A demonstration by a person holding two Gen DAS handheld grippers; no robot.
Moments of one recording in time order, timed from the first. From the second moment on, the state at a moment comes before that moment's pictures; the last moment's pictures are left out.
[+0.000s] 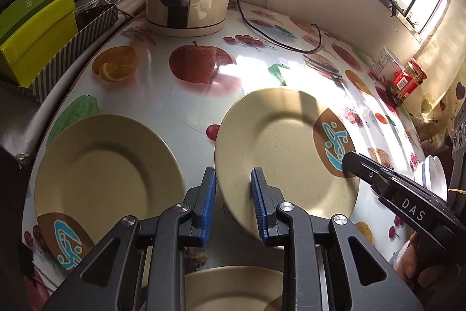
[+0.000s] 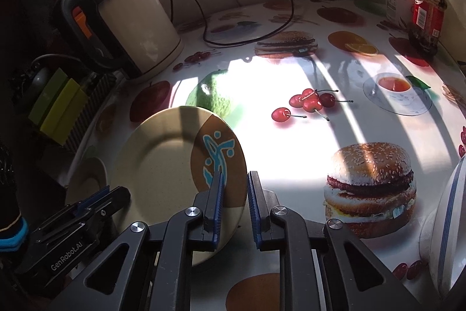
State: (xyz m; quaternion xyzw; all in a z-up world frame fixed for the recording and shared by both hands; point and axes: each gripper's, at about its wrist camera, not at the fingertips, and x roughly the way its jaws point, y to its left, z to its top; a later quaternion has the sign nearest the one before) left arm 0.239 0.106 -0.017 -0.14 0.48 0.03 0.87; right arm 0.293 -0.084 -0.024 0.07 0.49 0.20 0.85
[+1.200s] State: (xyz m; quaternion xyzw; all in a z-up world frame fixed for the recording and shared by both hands) left arm 0.123 0.110 0.010 -0.15 0.45 0.04 0.88; right arm 0.185 -0.084 0.010 0.06 0.47 0.24 0.85
